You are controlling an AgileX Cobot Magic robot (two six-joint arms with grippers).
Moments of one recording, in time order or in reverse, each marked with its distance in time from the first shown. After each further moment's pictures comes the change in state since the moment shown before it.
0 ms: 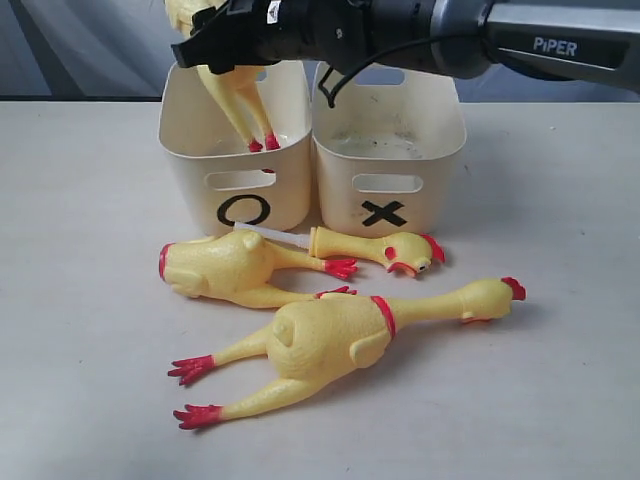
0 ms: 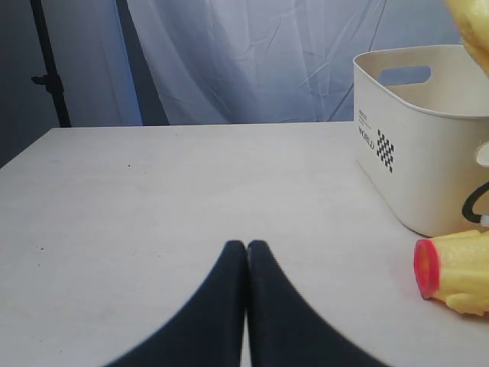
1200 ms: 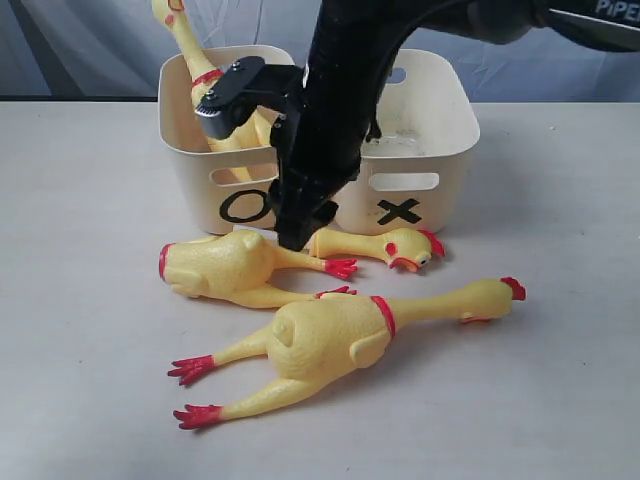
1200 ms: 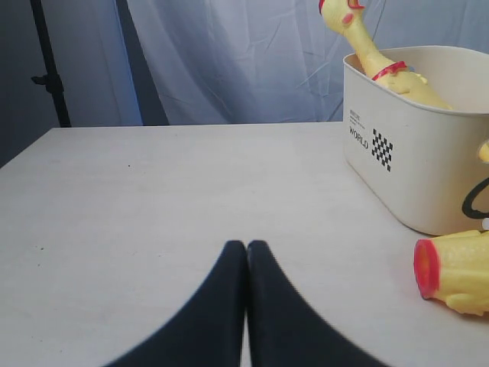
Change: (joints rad) left arm 0.000 0.000 0.000 0.000 0.000 0.000; right arm 0.019 -0.087 -0.002 0.256 1.098 -0.689
